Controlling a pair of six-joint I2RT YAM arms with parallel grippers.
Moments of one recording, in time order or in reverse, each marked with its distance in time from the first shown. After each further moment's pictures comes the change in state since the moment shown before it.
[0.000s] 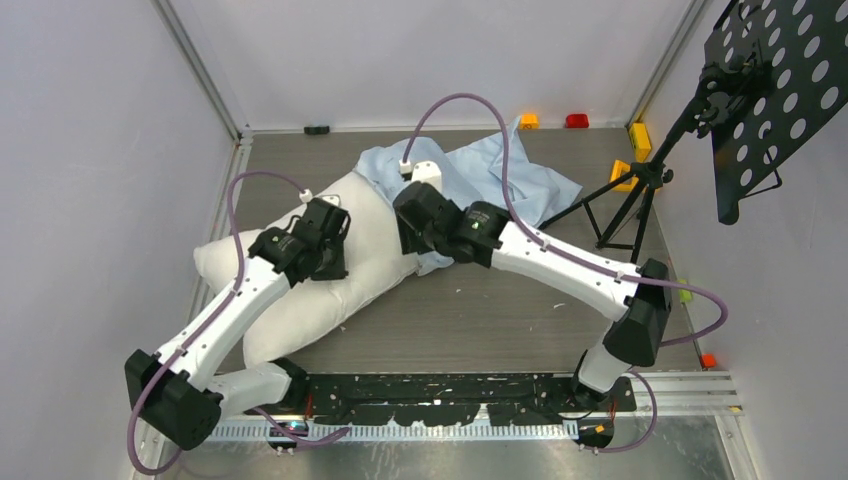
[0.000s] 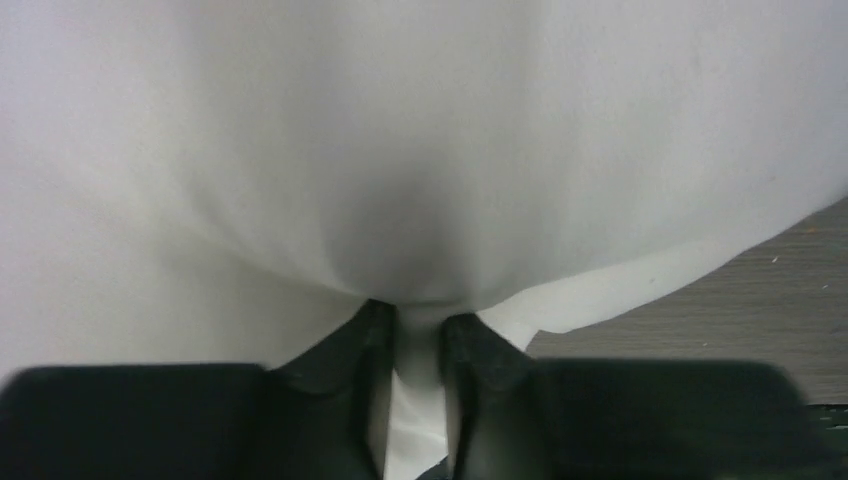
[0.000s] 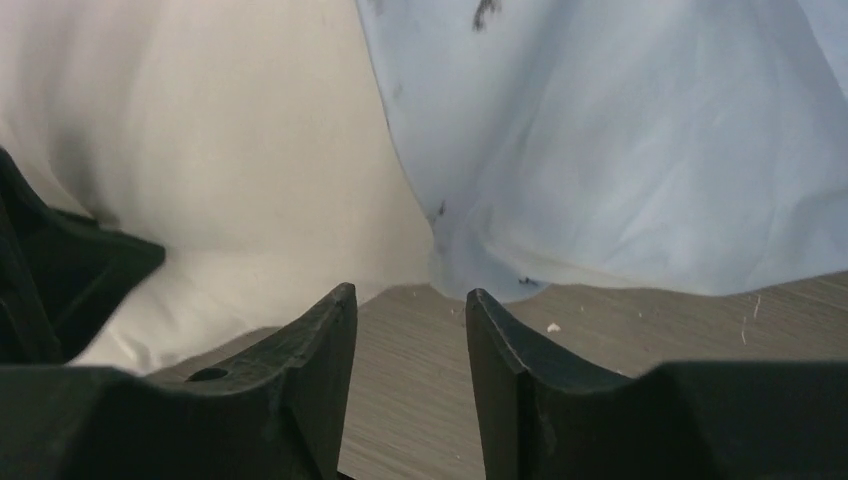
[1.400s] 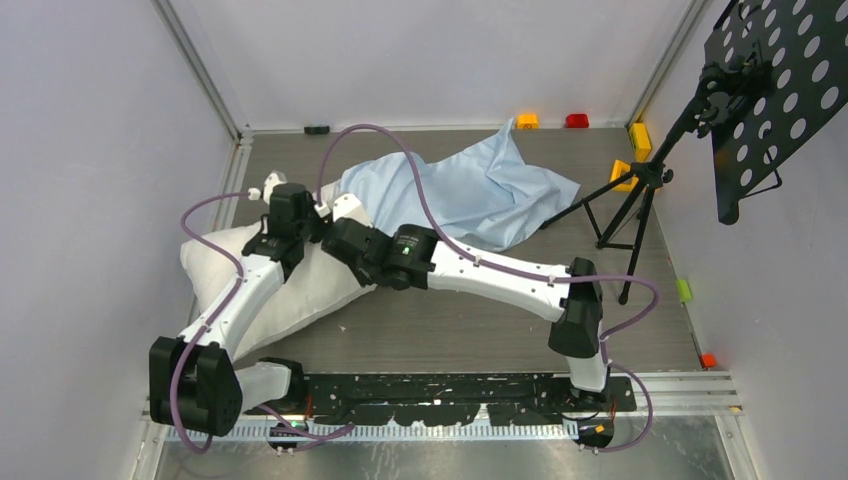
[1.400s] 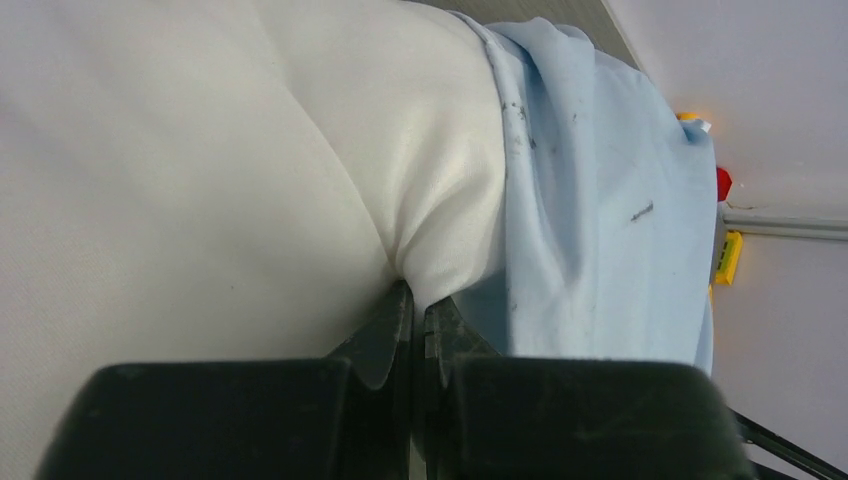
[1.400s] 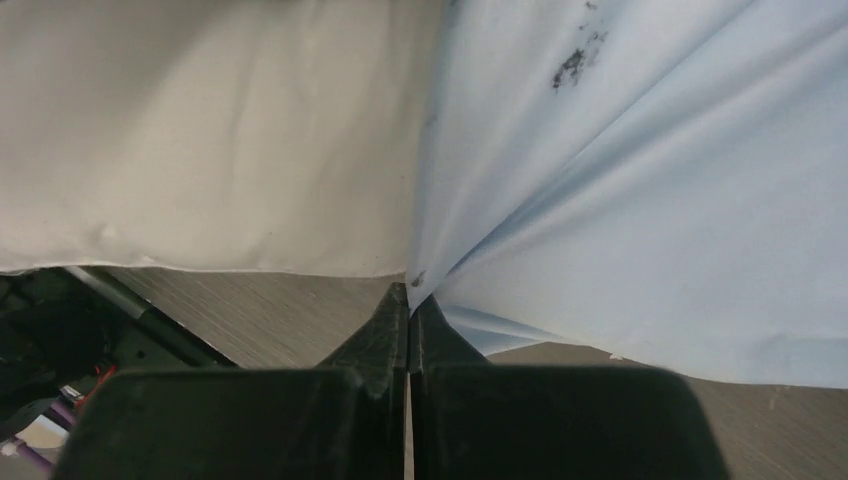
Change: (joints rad) left arm 0.328 0.093 -0.222 0.776 0.139 -0.449; right arm 0.255 0.282 0.323 -0.134 0.106 -0.143
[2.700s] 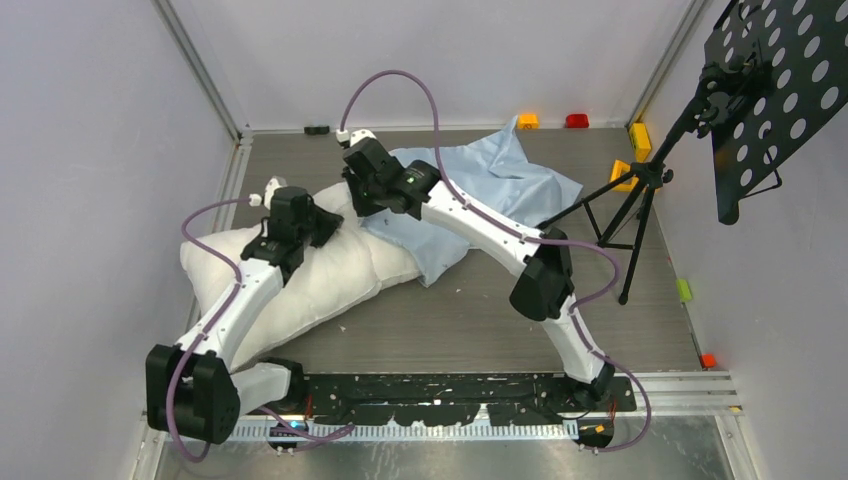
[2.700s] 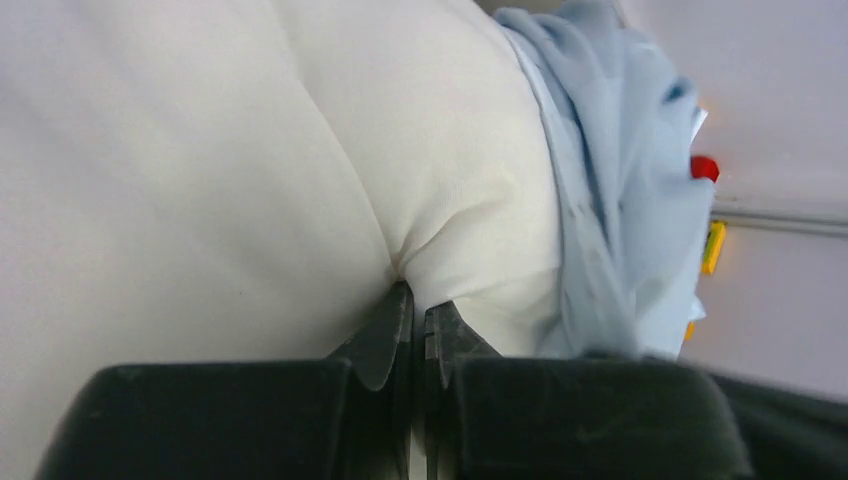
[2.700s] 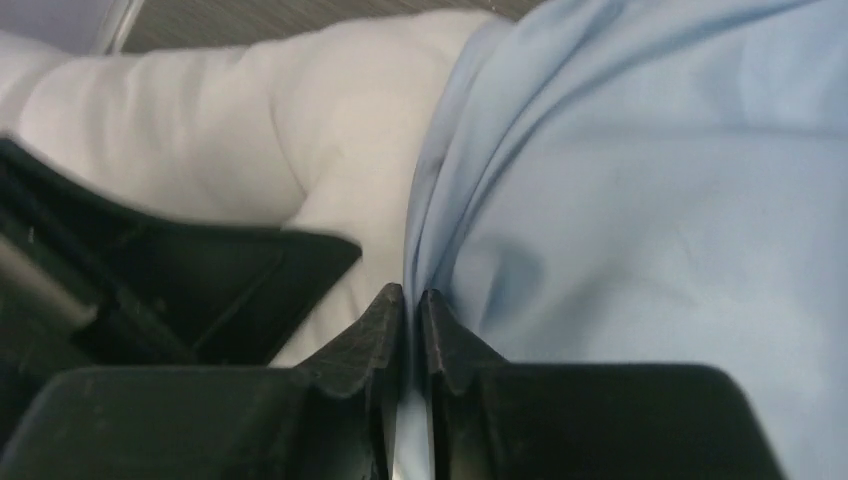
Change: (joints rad) left arm -0.032 -0.058 -0.016 -0.062 0.001 -0.055; right arm -0.299 0.282 0.328 0.123 -0.335 -0.027
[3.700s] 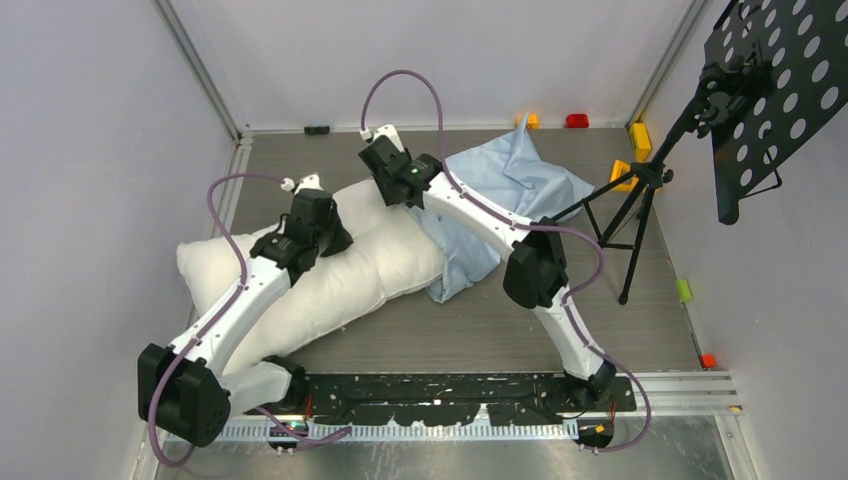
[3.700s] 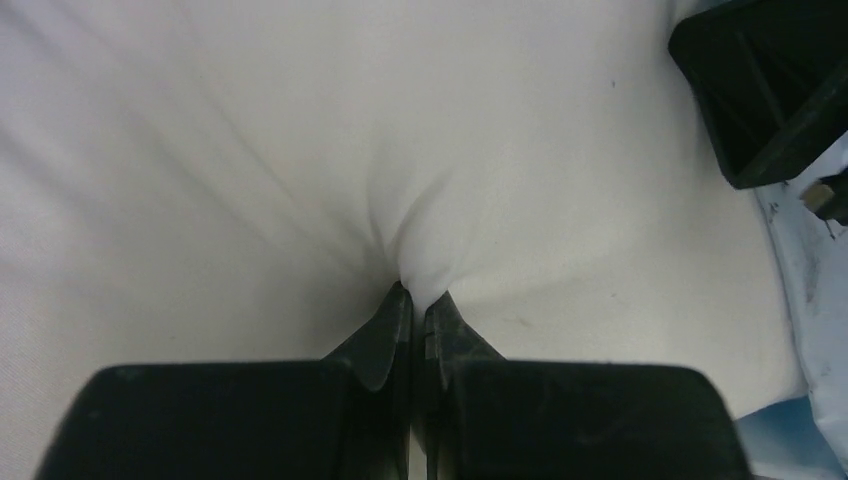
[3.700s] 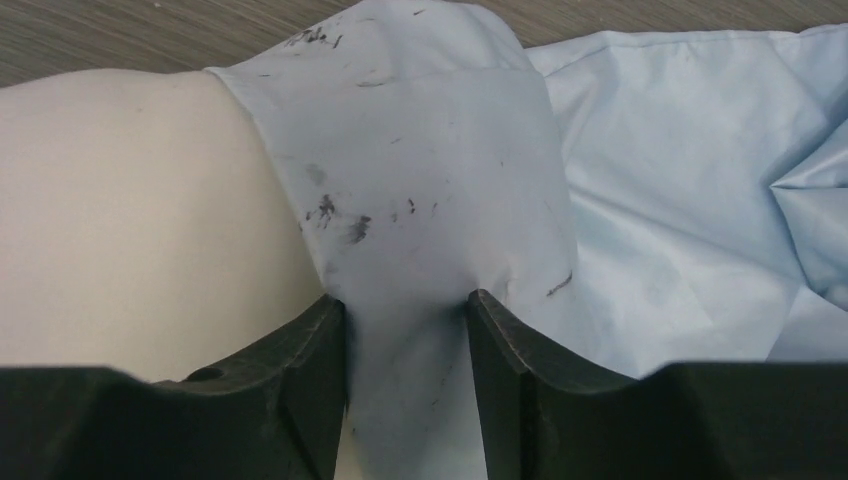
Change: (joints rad) left arm -0.166 0.023 0.108 -0.236 -0.072 0.380; right arm -0.108 0.040 -0.052 -0.044 0.295 -0.151
